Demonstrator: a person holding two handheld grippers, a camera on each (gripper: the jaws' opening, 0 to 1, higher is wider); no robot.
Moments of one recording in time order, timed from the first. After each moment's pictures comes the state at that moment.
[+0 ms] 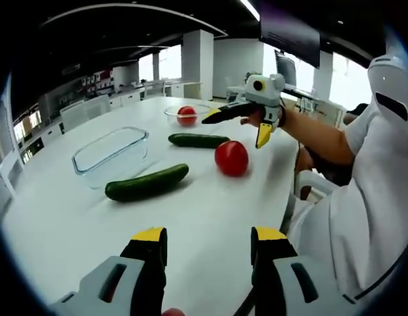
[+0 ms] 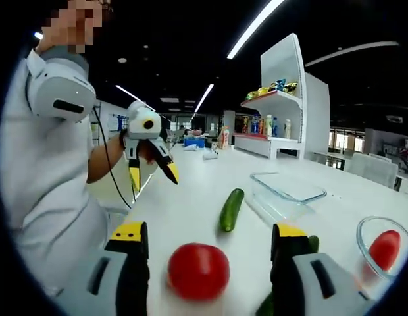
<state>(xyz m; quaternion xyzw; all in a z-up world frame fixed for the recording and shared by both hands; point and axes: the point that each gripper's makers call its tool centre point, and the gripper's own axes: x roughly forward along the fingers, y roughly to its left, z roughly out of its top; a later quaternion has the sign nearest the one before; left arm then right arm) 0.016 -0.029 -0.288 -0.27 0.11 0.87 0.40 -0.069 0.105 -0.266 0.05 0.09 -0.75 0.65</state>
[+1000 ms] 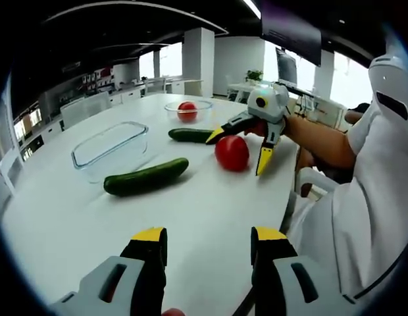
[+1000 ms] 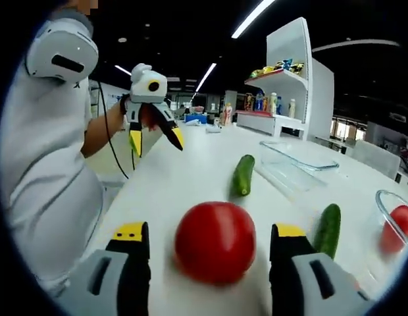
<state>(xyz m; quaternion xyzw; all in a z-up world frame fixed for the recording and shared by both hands) 0.017 -0.032 -0.297 -0.28 0.11 0.87 0.40 -0.054 0.095 -0.321 0.09 0.13 -0.75 0.64</state>
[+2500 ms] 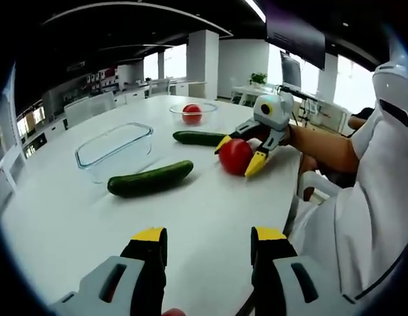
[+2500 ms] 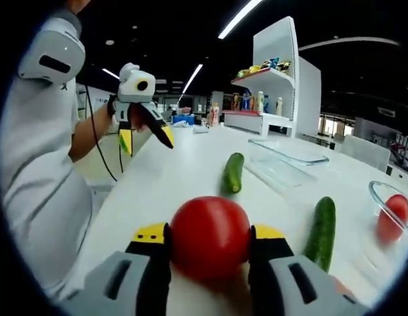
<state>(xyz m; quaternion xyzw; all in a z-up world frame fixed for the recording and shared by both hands) 0.012 -0.034 -0.294 -0.28 0.11 0.87 0.39 -0.060 0.095 -0.325 0.09 0.13 -0.78 0.61</state>
